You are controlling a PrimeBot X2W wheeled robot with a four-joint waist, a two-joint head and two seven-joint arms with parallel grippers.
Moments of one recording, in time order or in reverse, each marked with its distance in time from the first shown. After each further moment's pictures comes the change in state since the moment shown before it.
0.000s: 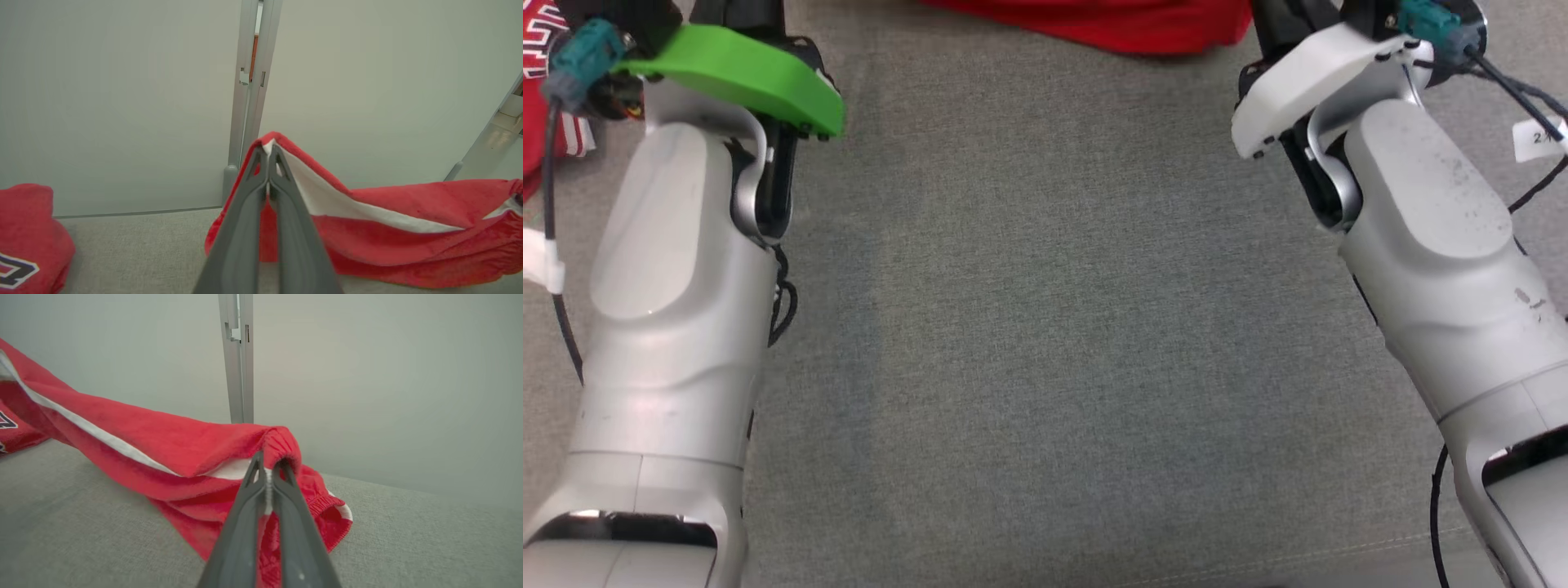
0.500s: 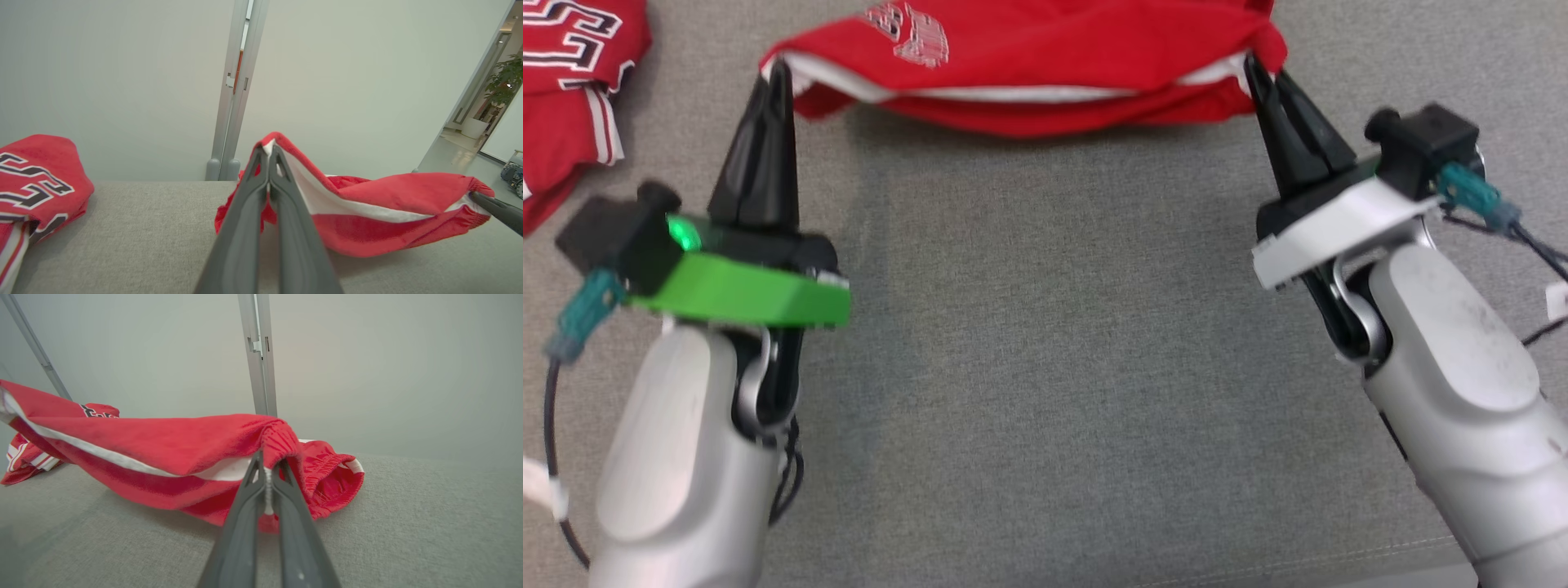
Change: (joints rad) left arm 0.454 0.079 -0.011 -0.500 -0.095 -0.001 -0.006; right arm 0.357 -0.097 -0.005 -0.403 0.106 0.000 -0.001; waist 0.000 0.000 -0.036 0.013
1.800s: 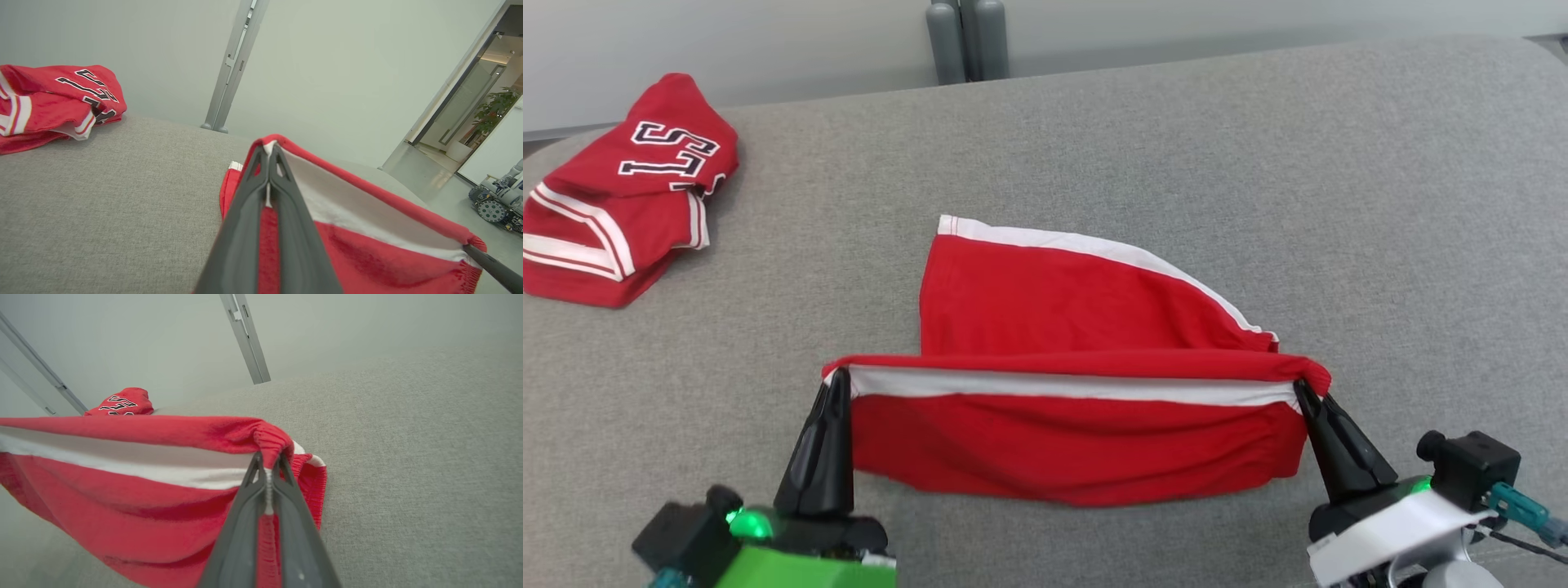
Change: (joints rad) left arm 0.674 -0.084 0.036 -0.351 -0.016 -0.001 0.000; right arm 0.763 -0.023 -0.138 -0.387 0.079 0.001 0.039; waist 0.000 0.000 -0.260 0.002
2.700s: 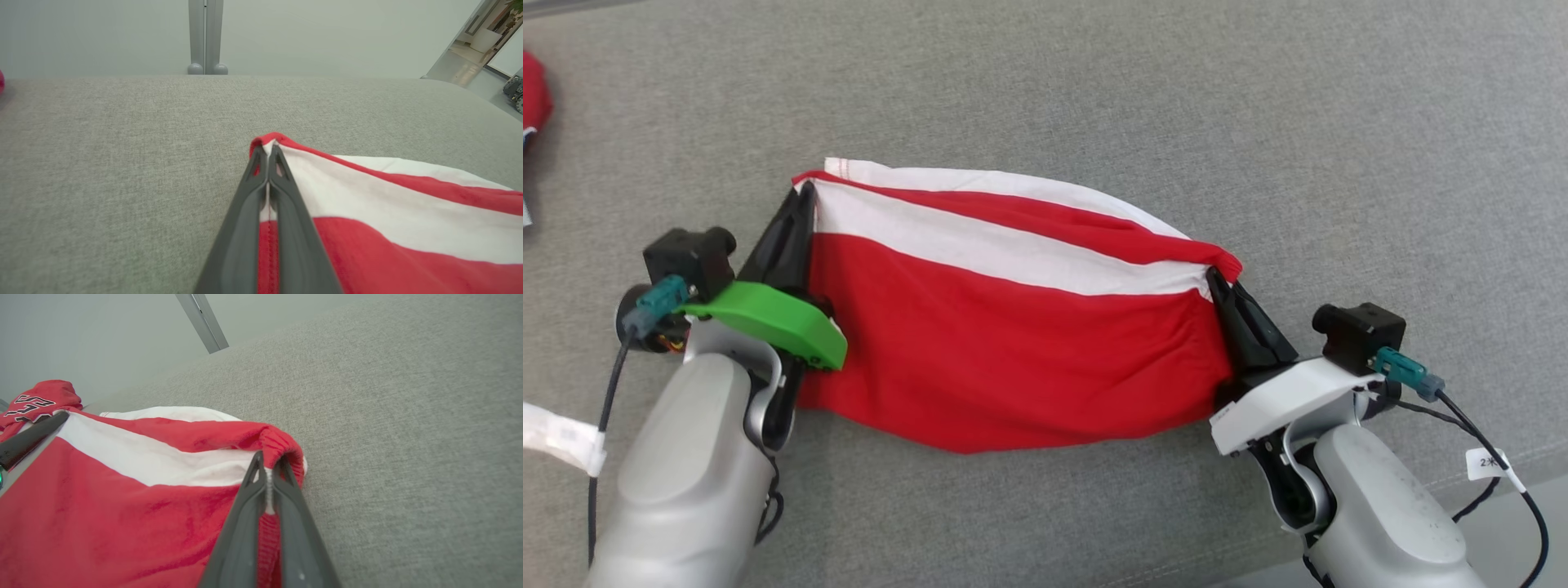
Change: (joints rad) left arm -0.720 0.127 -0.160 0.773 -0.009 0.000 0.000; right arm -0.398 0.172 0.064 0.385 -0.013 -0.001 -0.039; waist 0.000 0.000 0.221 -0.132
